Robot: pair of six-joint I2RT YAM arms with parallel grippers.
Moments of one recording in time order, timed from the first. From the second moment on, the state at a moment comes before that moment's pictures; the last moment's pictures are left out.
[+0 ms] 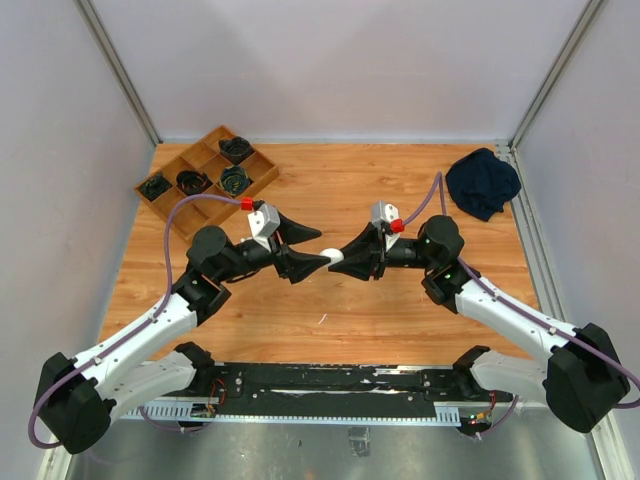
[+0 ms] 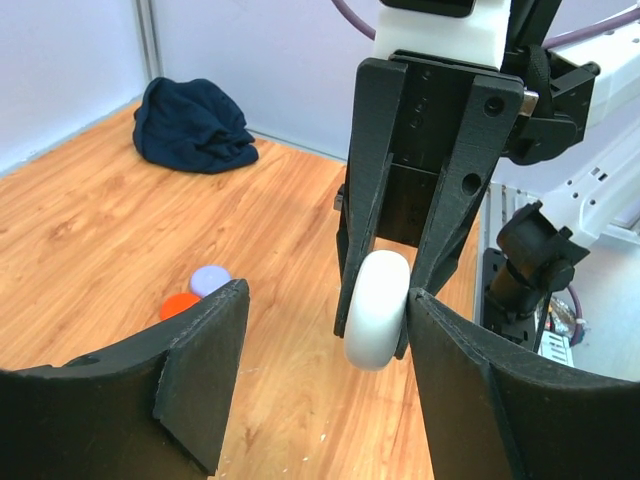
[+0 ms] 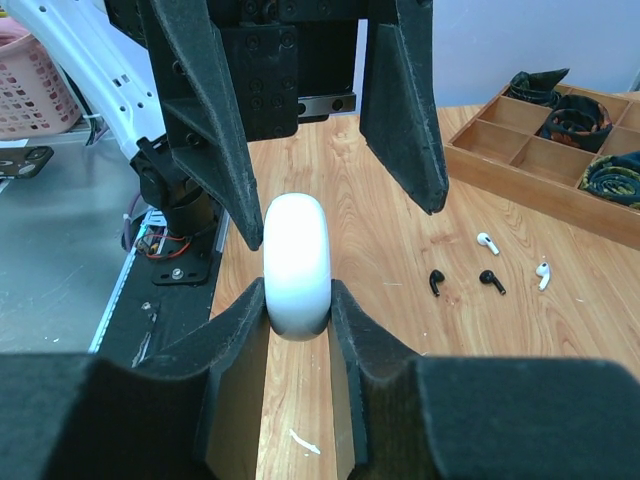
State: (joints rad) left arm -0.64 0.92 0.60 0.46 0.58 -0.21; right arm 0.62 1.12 0.64 0.59 -0.94 0.14
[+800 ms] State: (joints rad) left arm -0.64 0.92 0.62 0.38 0.52 -0.21; right arm 0.62 1.12 0.62 0.59 -0.92 0.15
